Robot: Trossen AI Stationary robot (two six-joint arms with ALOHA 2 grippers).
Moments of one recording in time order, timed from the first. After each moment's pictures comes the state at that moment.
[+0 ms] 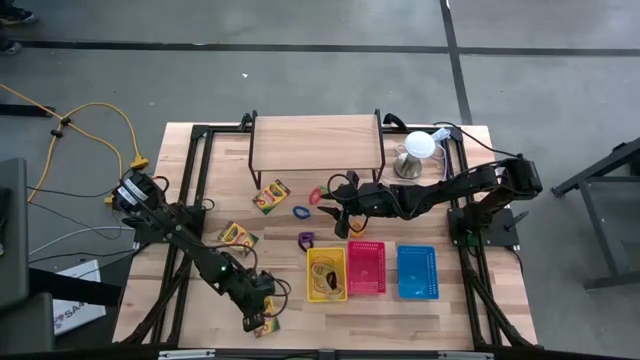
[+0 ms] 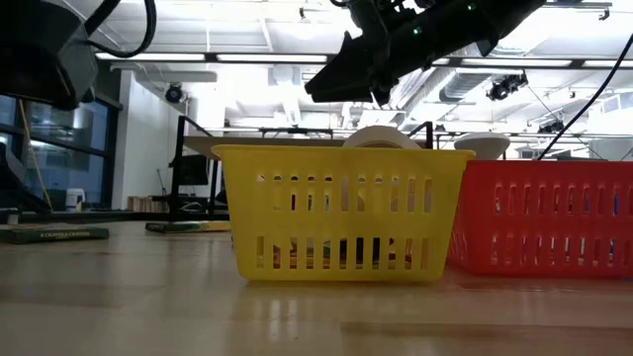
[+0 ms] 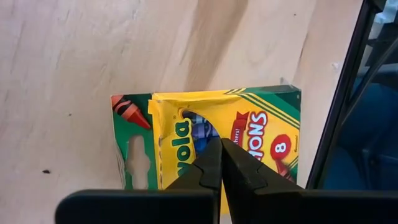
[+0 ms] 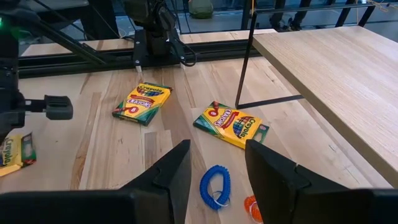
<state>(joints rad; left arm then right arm) -0.72 1.65 0.83 -0.15 0.02 -1.12 0.05 1.58 0.89 0.35 0.23 0.10</state>
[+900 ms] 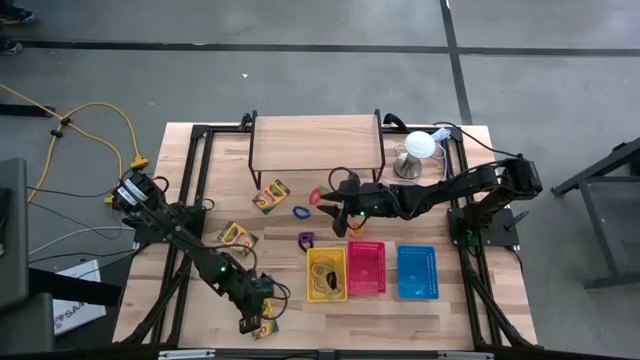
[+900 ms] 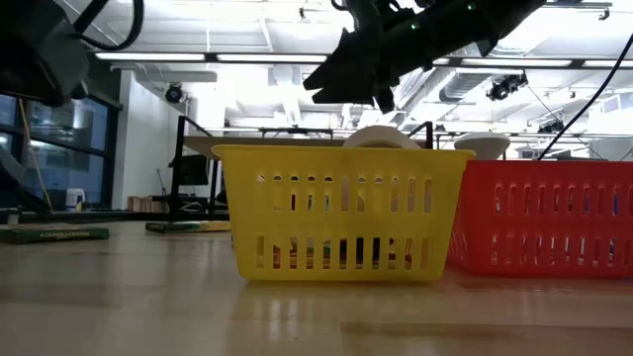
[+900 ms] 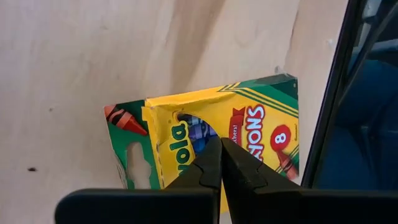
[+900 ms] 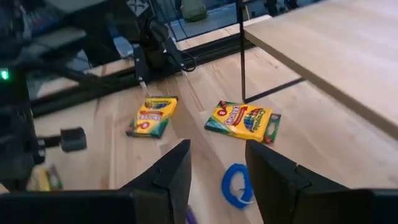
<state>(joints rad) -0.74 1.65 0.83 -0.15 0.08 -1.06 0.05 1.58 0.89 0.35 0.23 0.33</state>
